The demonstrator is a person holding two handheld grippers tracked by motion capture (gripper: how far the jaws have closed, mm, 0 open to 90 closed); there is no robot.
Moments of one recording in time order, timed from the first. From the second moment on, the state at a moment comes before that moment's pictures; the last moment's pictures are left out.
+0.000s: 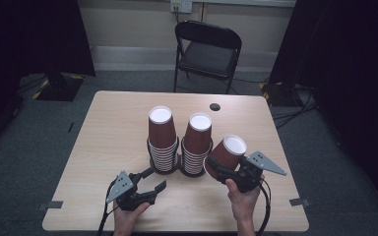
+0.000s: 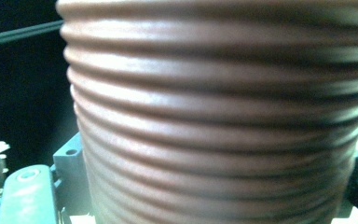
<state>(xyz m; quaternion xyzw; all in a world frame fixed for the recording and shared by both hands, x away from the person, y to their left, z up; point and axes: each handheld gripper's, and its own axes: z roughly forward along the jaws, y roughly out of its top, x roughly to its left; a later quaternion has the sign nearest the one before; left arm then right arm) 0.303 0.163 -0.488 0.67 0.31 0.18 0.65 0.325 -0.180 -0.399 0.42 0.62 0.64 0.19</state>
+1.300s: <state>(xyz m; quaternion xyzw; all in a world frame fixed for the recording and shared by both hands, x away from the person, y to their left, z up) 0.304 0.130 -0.495 0.67 0.24 0.18 0.68 0.307 -0.125 -0.449 0.44 0.59 0.68 0.01</state>
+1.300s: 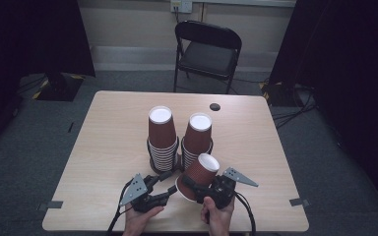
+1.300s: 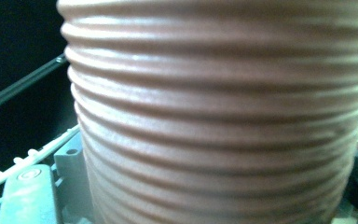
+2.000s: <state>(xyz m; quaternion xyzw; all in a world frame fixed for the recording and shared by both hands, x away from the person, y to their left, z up) 0.299 0.110 -0.498 0.63 0.23 0.25 0.70 0.311 -0.103 -0.461 0.47 0.57 0.66 -0.10</state>
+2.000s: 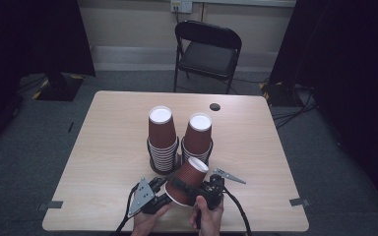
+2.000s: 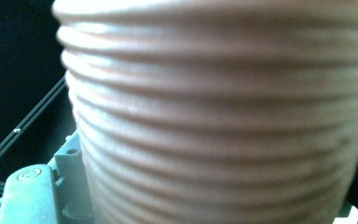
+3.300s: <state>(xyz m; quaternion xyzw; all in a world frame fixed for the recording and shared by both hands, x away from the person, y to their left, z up) 0.294 0.121 -0.492 0.67 0.23 0.19 0.69 0.318 -0.124 -0.440 0.45 0.58 0.68 -0.02</state>
